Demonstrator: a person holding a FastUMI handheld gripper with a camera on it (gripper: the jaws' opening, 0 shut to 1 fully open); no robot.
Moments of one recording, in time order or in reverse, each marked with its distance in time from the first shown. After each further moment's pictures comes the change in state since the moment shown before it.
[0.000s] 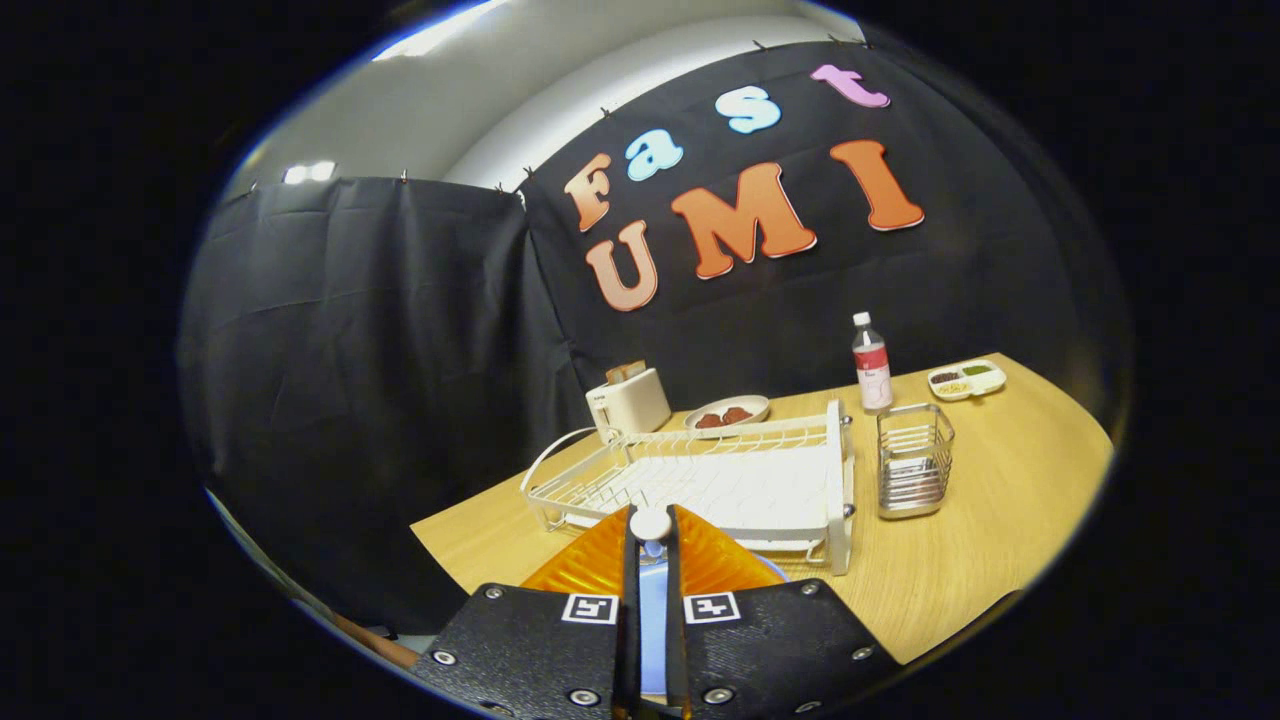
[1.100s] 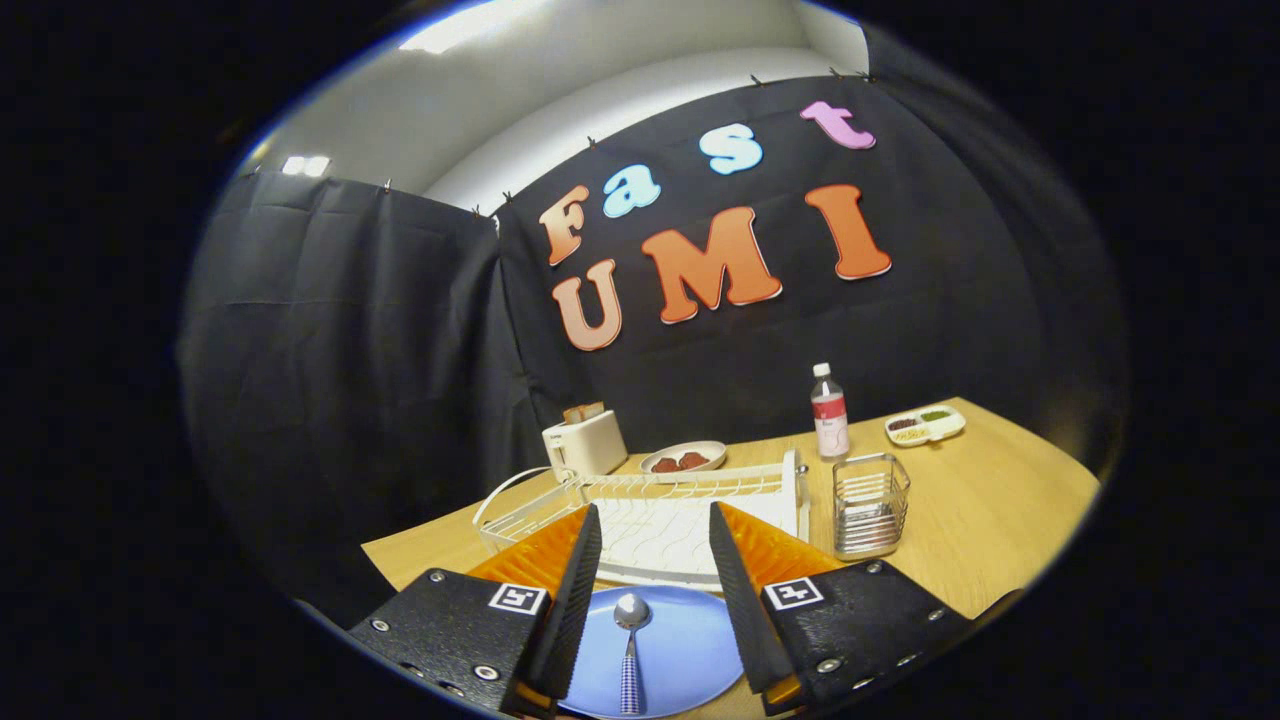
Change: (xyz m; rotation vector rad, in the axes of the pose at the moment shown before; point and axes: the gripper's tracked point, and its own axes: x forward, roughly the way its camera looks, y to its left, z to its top) arm 0.000 -0.025 0.063 -0.078 -0.203 -0.166
